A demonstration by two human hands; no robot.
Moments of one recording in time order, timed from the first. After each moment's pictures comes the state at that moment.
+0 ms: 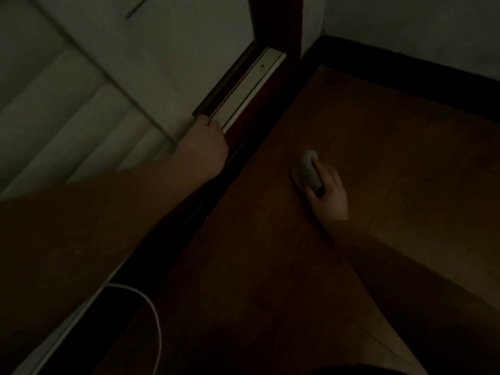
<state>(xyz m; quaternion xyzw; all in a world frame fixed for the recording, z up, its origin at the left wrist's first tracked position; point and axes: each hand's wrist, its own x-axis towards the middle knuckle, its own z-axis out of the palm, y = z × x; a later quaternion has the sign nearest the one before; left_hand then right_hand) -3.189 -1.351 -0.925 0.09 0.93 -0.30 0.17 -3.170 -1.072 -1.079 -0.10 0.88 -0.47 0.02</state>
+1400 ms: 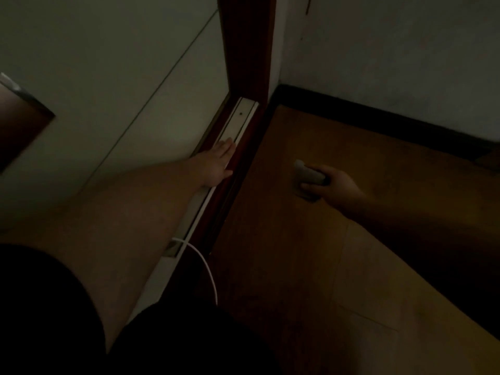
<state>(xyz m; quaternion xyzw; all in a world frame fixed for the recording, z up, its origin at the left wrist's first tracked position) -3.265 -1.382 -0.914 0.18 0.94 -0.01 0.29 -3.199 -1.065 -0.920 0.03 0.84 -0.50 0.21</state>
